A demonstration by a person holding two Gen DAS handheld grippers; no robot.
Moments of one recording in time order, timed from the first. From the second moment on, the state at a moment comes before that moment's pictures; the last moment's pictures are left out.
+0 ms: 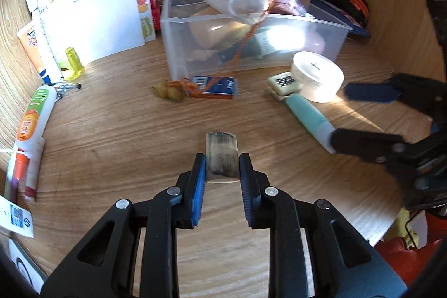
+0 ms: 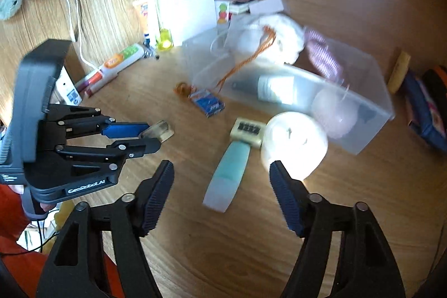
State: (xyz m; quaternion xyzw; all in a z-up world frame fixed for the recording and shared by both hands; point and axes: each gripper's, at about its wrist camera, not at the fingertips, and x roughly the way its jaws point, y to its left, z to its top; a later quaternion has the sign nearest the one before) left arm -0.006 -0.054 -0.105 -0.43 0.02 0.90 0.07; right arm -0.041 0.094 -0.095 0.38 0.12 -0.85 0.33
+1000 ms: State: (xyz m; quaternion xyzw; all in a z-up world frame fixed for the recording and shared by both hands) left arm -0.010 -0.037 -0.077 -0.39 -0.04 0.91 0.12; right arm -0.044 0.081 -0.096 0.37 0.15 -0.85 0.34
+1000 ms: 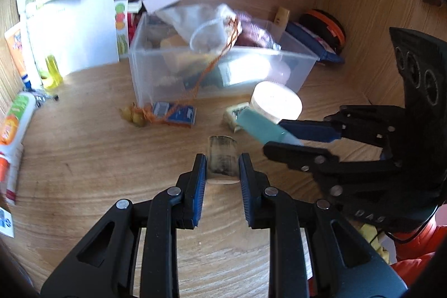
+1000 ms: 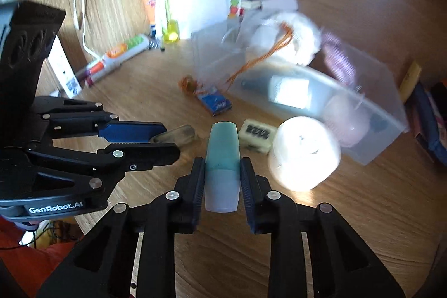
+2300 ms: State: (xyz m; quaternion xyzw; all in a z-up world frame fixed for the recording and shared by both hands) left arm -0.131 0.017 -0.023 -0.33 0.00 0.93 0.15; right arm -0.154 0.166 -0.035 0.32 0.07 -0.90 0.27
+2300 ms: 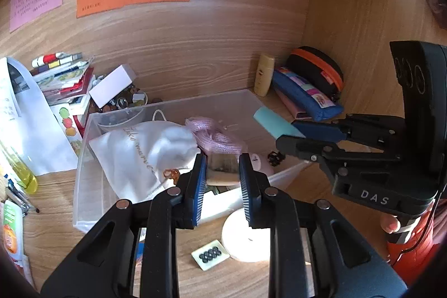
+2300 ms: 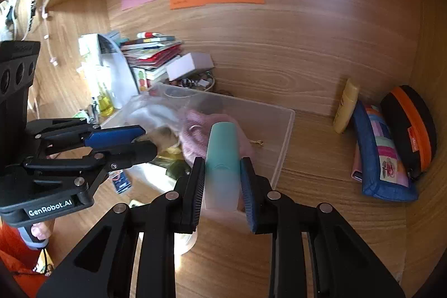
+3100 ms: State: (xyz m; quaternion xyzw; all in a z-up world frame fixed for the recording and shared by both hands) left arm -0.144 0.018 -0.047 -0.36 0.00 0.92 0.15; right arm -0.180 0.152 -0.068 0.36 0.08 -0.90 0.23
